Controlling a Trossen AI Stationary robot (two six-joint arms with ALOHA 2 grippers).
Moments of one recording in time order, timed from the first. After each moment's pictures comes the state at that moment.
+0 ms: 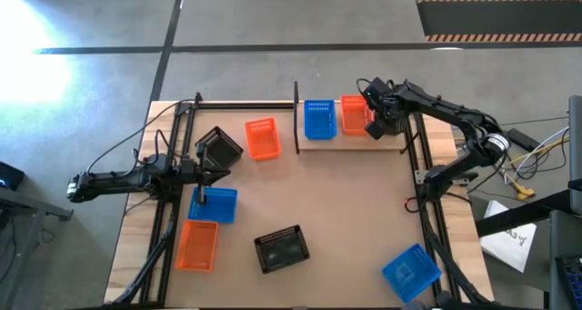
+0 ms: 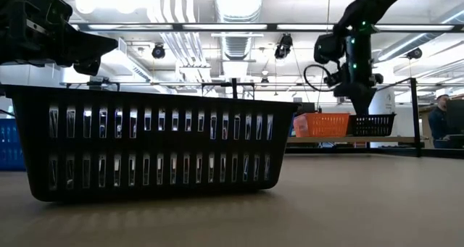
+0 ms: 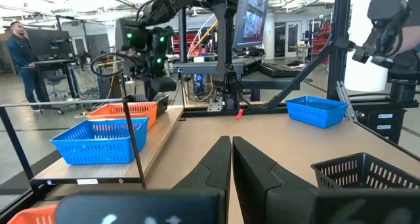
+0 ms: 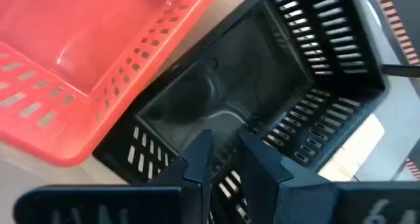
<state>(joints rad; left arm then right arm) 0.08 0.06 0.00 0.10 0.03 0.06 -0.84 1.48 1.08 -0.99 0.31 -0.05</state>
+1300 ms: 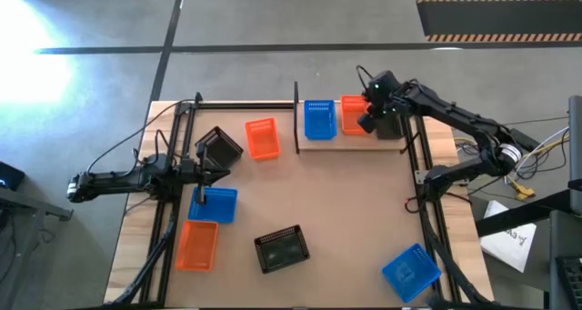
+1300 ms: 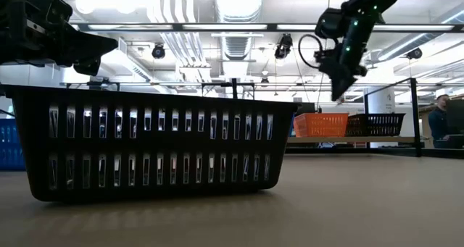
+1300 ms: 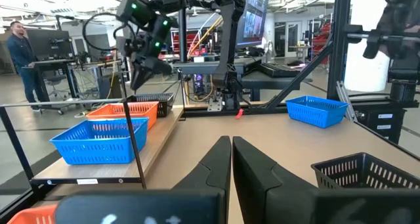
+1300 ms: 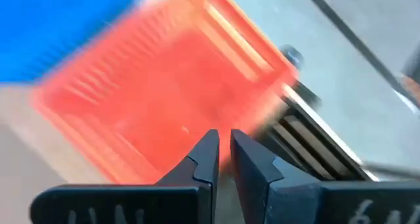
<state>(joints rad) 0.08 0.06 0.00 0.10 0.03 0.06 -0.81 1.35 1.07 -0.74 0.11 -0.12</state>
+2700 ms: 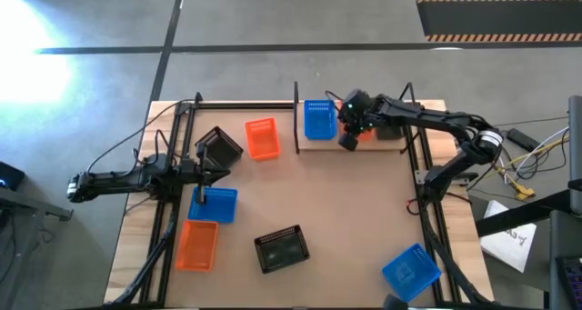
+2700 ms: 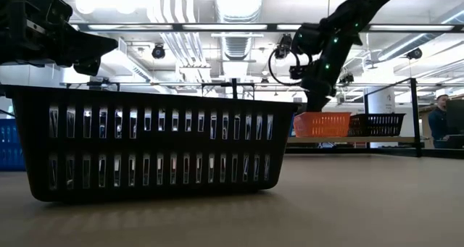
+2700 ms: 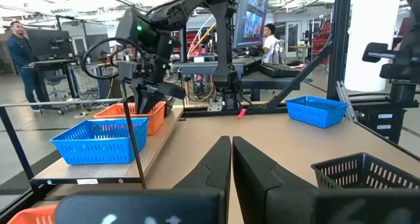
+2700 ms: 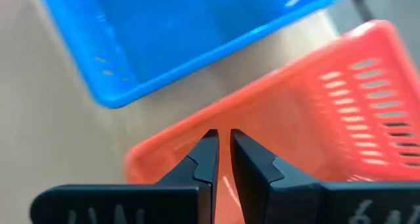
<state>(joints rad) 0.08 0.06 0.00 0.10 0.03 0.06 -0.61 1.53 1.02 -0.56 0.06 -0.19</state>
